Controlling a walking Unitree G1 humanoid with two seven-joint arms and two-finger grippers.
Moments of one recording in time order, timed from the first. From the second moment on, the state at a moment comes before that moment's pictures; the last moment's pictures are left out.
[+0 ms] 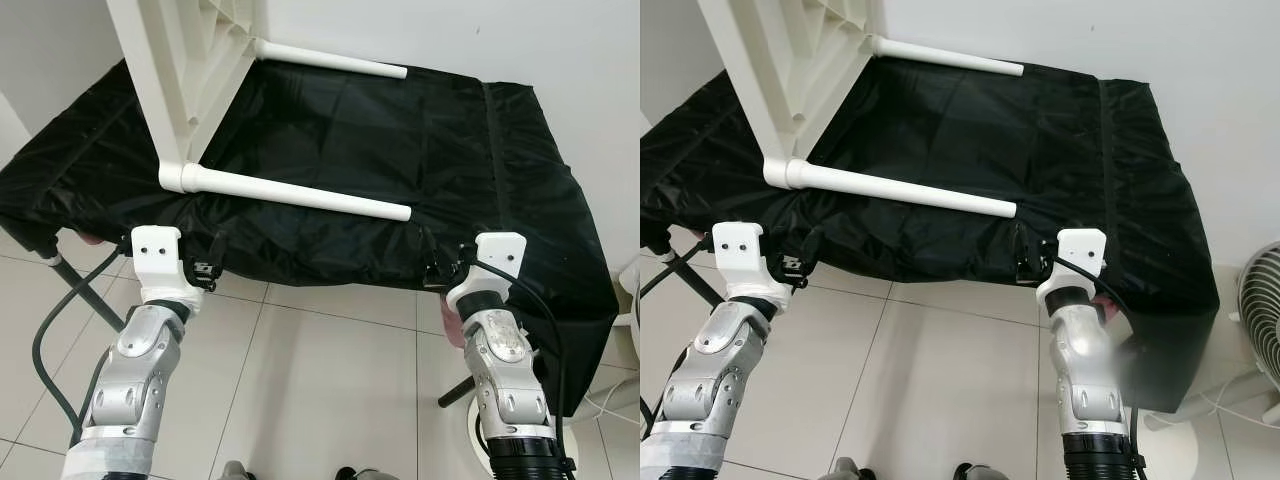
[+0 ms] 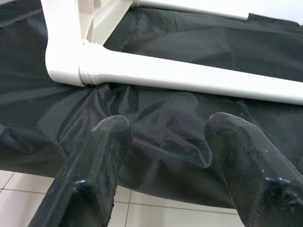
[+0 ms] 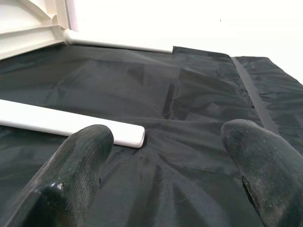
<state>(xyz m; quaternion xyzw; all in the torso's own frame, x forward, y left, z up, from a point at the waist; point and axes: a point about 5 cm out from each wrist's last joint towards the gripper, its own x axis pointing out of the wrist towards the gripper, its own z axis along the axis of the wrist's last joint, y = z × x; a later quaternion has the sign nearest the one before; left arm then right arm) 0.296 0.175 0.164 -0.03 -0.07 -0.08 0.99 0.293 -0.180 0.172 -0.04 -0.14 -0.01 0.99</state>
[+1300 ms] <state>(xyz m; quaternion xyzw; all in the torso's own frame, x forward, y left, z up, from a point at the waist) 0.308 0.186 0.166 0.01 -0.07 -0.06 1.00 0.302 -0.173 0.168 -0.04 -0.15 -0.02 0.99</state>
